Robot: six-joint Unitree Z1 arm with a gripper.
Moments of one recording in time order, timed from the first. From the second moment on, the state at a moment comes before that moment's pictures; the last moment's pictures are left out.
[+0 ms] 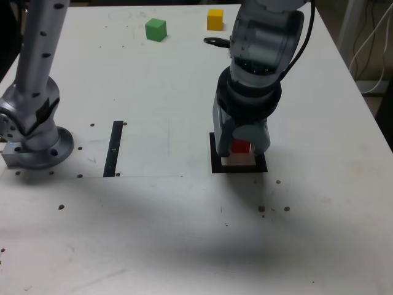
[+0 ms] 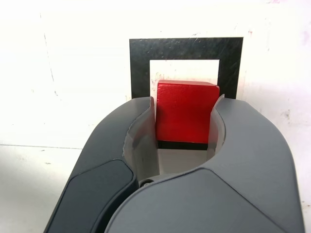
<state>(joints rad) -0.29 2.08 -1.56 1.20 0.27 -0.35</state>
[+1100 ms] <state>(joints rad) -0.28 2.05 -1.61 1.32 0.27 -0.35</state>
